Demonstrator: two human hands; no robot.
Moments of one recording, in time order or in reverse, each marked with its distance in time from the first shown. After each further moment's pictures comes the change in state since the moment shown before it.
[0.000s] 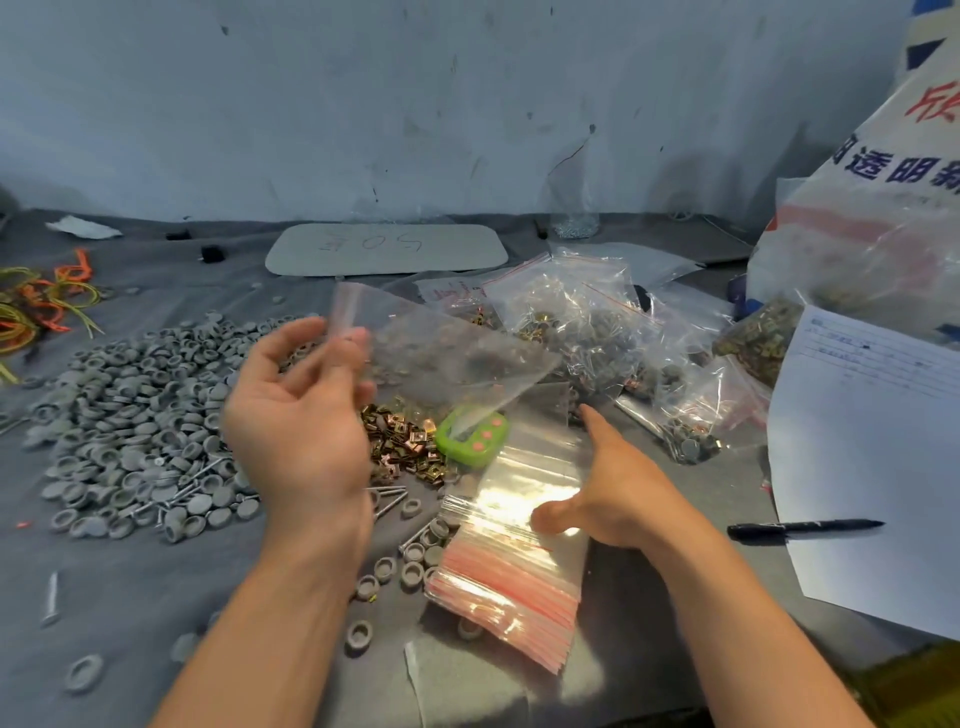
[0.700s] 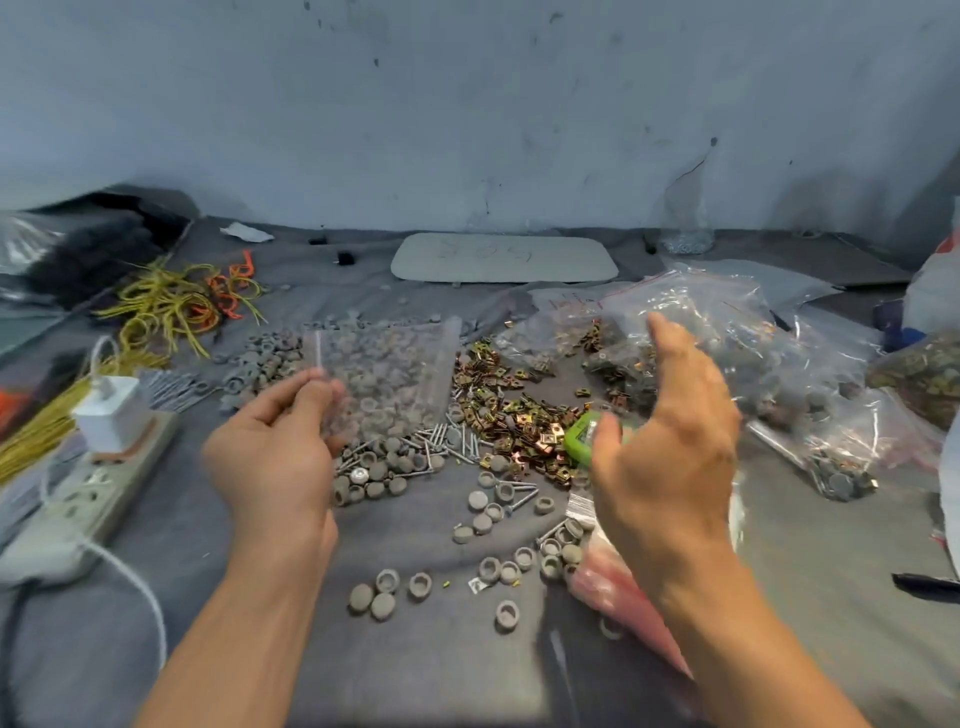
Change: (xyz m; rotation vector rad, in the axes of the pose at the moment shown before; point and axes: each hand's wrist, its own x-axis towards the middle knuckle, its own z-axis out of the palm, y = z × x) left_hand 0.058 0.026 -0.113 0.150 0.261 -0.055; right_hand -0.039 -0.105 0.050 0.213 0.821 -0.419
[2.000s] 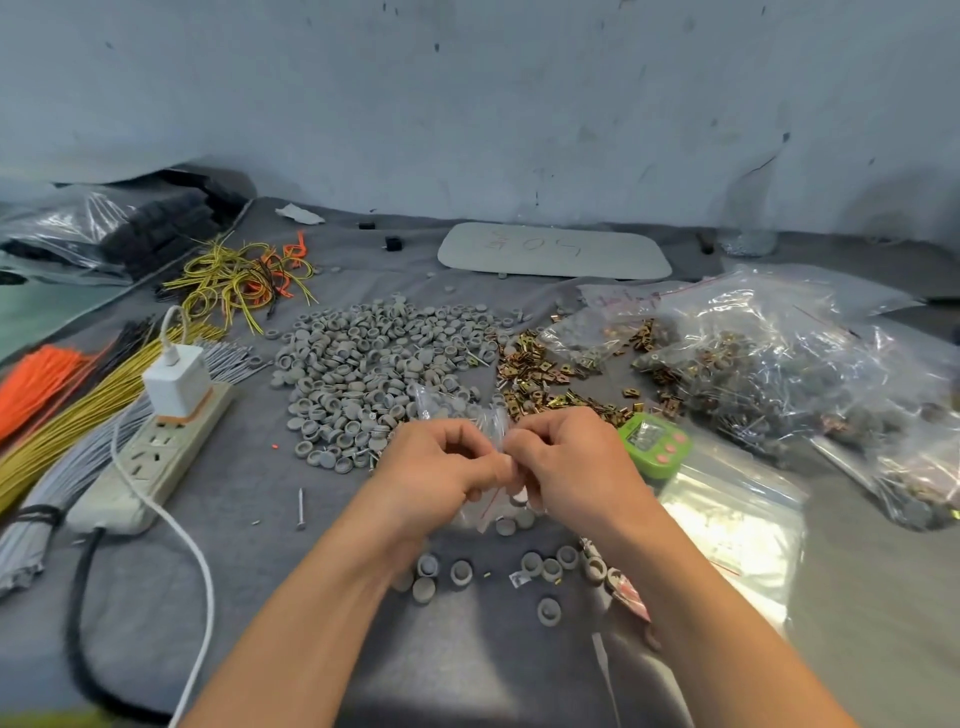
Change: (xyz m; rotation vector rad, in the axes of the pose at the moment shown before) left_hand -0.023 -0.015 -0.001 0.536 -0.730 -0.189; right_hand -0.003 -0.028 0.058 0.303 -0.833 0.149
